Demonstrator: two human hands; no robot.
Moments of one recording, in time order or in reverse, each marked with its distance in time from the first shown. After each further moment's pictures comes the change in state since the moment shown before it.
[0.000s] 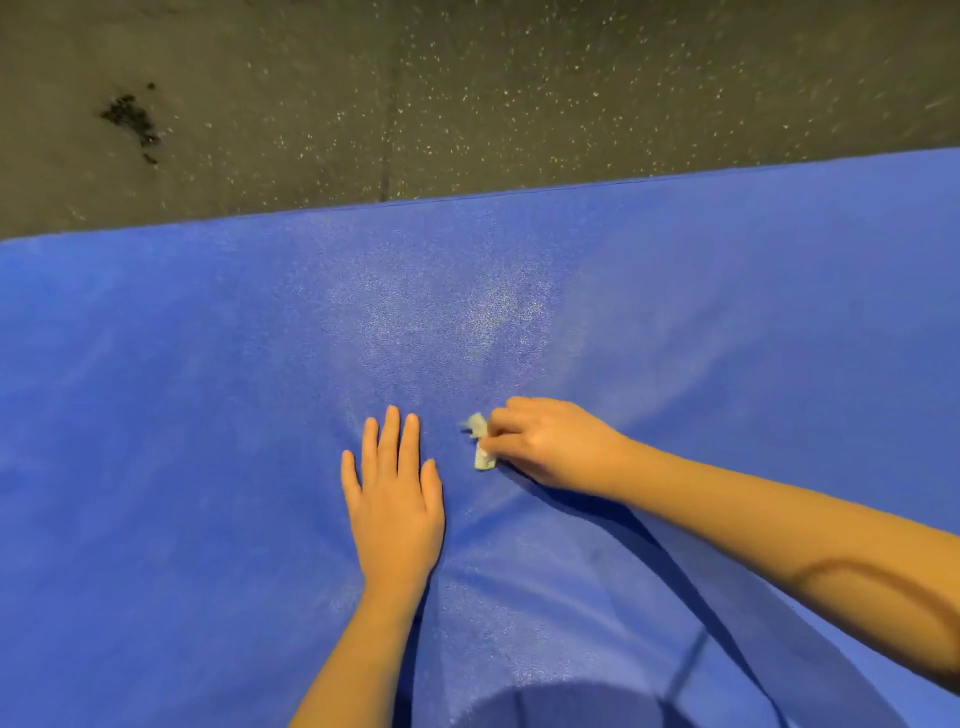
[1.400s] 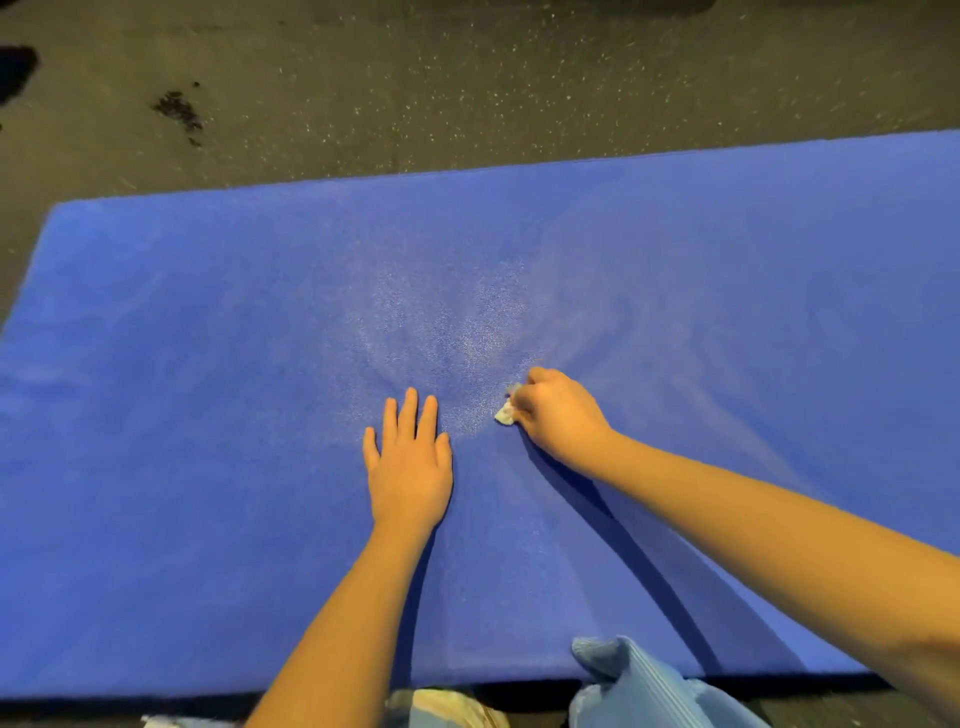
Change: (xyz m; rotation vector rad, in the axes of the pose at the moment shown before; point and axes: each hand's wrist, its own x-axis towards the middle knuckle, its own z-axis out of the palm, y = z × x) left_hand -0.077 0.004 -0.028 0.014 -0.241 0.008; right_hand -0.047 -0.086 0.003 0.004 -0.050 0.681
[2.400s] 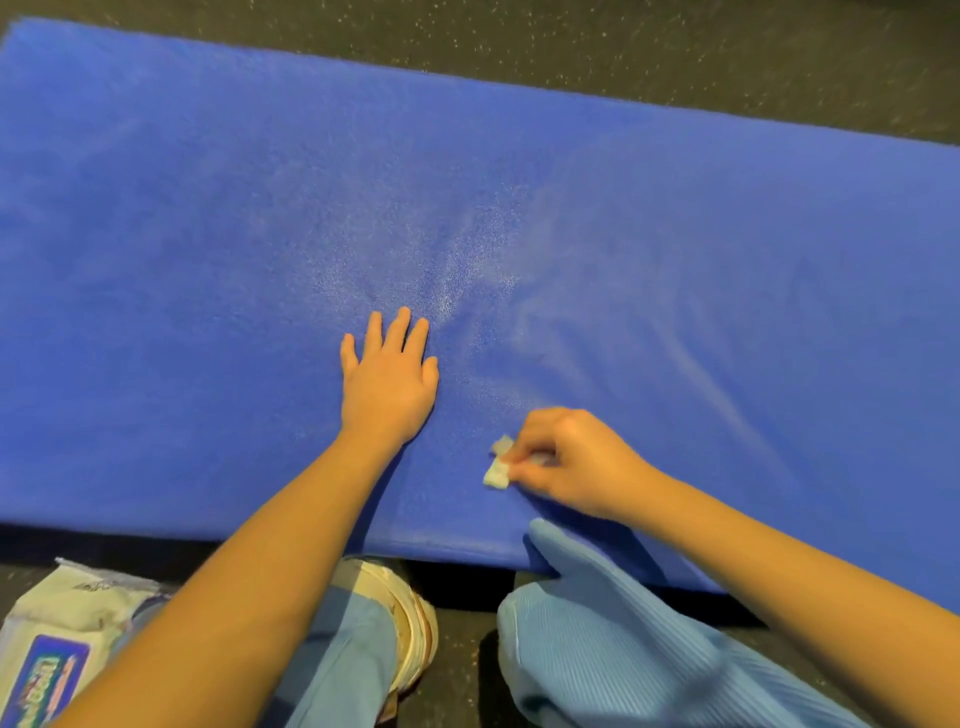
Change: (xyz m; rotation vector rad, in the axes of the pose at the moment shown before) left_hand -0.022 0.009 0.008 0.011 0.022 0.043; right_hand -0.130 -0.013 -0.021 0.311 -0.266 -0.131
